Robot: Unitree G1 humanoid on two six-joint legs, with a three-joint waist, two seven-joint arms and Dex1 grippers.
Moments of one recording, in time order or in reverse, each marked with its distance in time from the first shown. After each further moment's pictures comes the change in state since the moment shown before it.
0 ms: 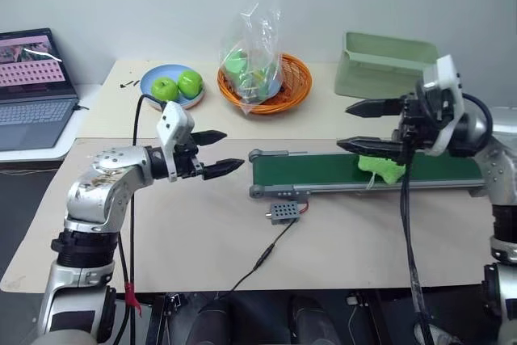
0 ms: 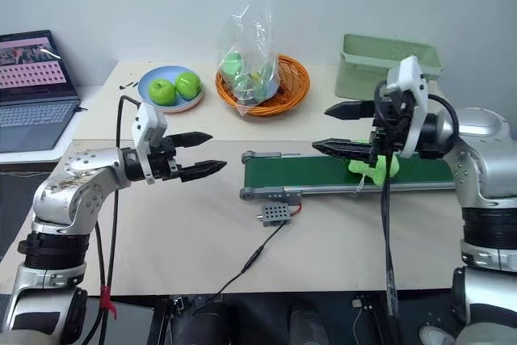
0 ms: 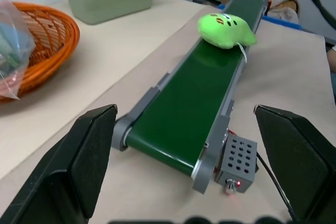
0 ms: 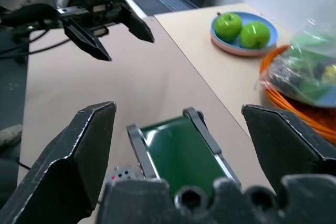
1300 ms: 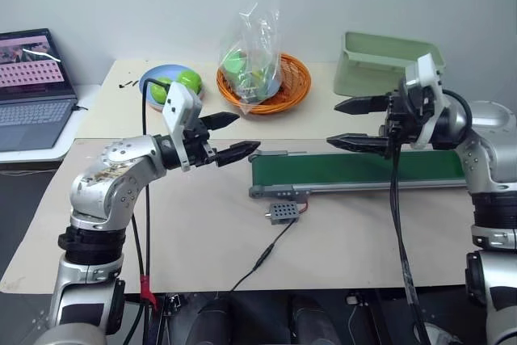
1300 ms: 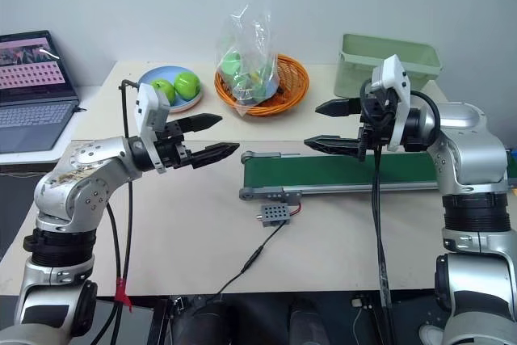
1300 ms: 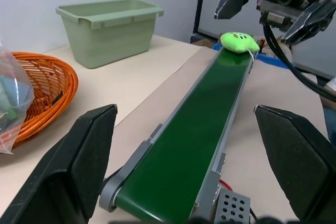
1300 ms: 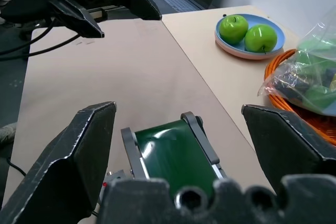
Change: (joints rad) left arm -0.064 -0.072 -0.003 -0.065 -0.117 0.050 0.148; right arm -0.069 0.049 0.040 0.127 -0.091 -0.083 0.036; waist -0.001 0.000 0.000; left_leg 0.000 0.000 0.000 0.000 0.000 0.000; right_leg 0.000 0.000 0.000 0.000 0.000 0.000
